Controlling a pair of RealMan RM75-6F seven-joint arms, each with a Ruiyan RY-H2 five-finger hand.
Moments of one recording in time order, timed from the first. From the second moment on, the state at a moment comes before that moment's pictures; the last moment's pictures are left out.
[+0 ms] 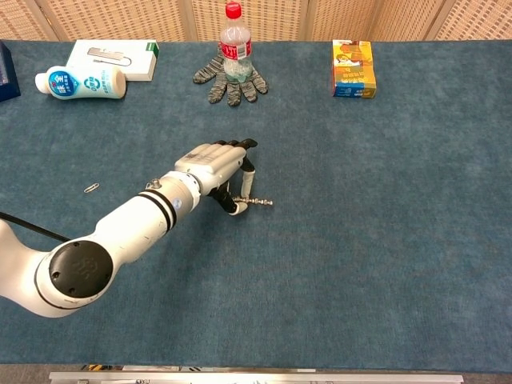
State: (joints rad) left arm -0.91 -1.85 -0.15 -1.56 0.61 1.05 0.68; right arm 0.11 -1.01 0.19 -1.48 -1.31 1.43 0.07
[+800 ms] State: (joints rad) left arm -0.83 -1.73 -0.12 -1.66 0.60 1.17 0.73; right arm 0.12 -1.03 0.19 -1.48 -1.32 1.41 0.06
